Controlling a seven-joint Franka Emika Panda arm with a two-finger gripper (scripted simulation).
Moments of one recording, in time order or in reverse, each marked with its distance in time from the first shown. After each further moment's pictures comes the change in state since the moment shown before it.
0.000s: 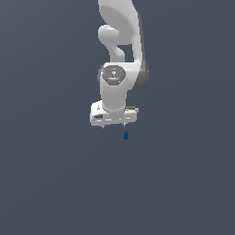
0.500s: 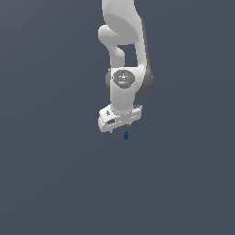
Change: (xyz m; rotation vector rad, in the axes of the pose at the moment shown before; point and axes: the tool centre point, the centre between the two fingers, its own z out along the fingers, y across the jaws) arm 0.003 -0.032 0.021 -0.001 0.036 -0.291
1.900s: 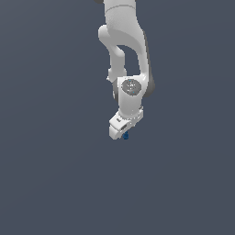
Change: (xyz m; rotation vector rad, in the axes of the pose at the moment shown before) arm 0.010 -0.035 0.044 -0.003 0.043 -0.306
